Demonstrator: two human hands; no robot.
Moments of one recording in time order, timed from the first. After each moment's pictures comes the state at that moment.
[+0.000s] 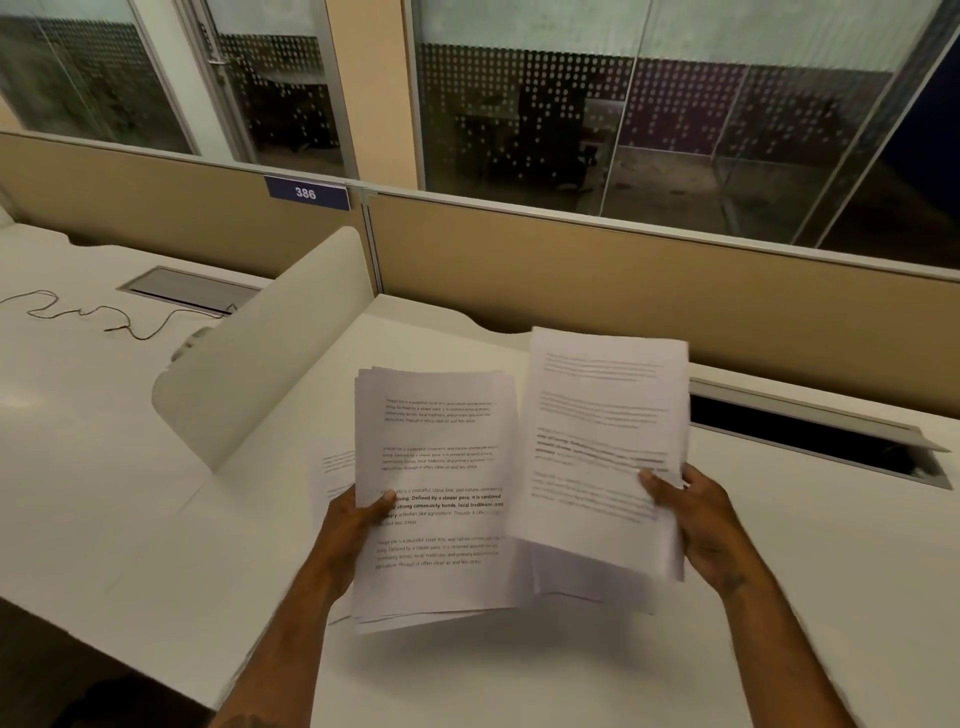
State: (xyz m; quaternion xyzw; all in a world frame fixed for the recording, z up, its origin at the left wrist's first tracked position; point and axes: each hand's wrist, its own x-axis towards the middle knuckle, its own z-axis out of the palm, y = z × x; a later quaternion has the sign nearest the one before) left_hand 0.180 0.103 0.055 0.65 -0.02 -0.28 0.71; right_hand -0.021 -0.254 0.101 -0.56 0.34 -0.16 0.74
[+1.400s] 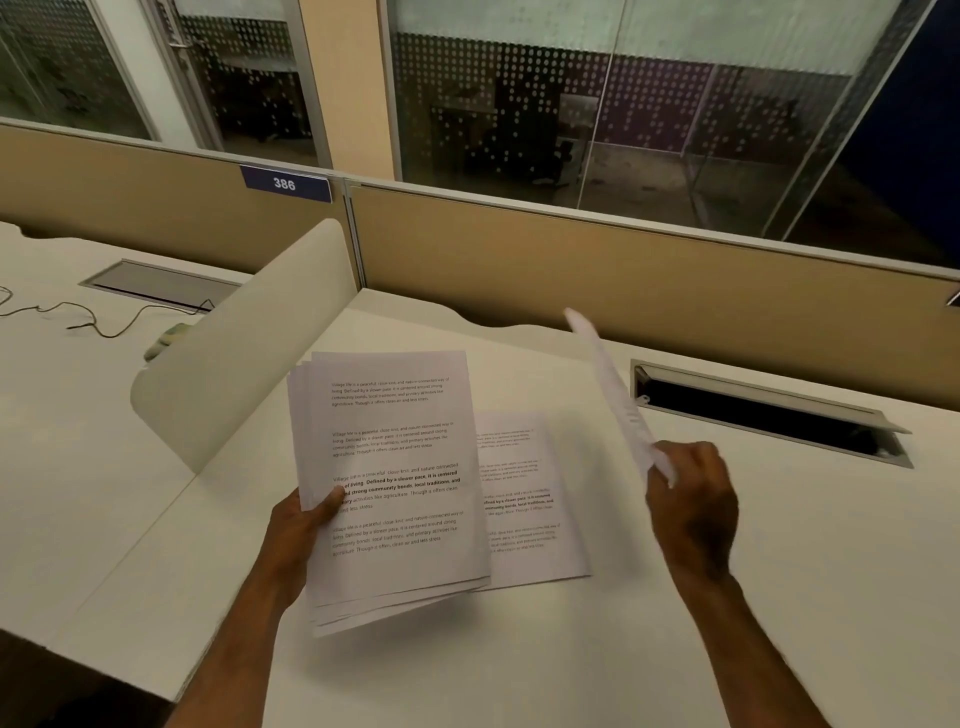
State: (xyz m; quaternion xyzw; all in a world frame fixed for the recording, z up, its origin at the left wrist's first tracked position) left_hand 0.203 0.156 0.045 0.65 0.01 -0.24 0.72; right_hand -0.020 -0.201 0.120 -0.86 0.33 -0.39 0.06
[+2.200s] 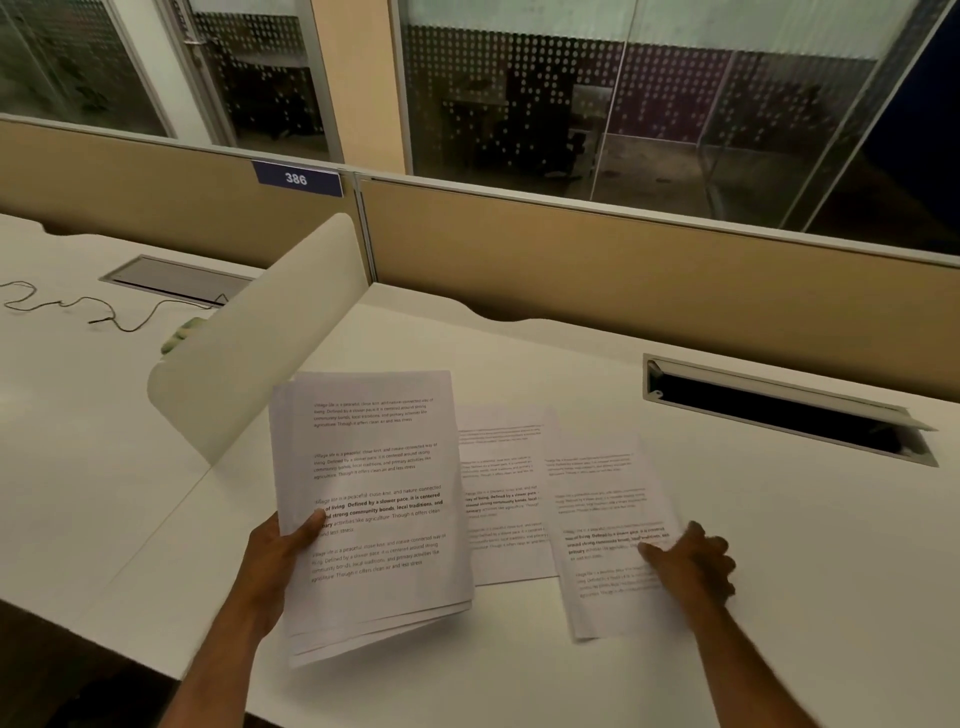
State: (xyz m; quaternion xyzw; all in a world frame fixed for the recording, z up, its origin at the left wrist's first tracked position) left_hand 0.188 0.196 0.036 0.66 0.04 -0.23 0.71; right_hand -0.045 -0.227 0.018 -0.73 0.62 0.06 0.29
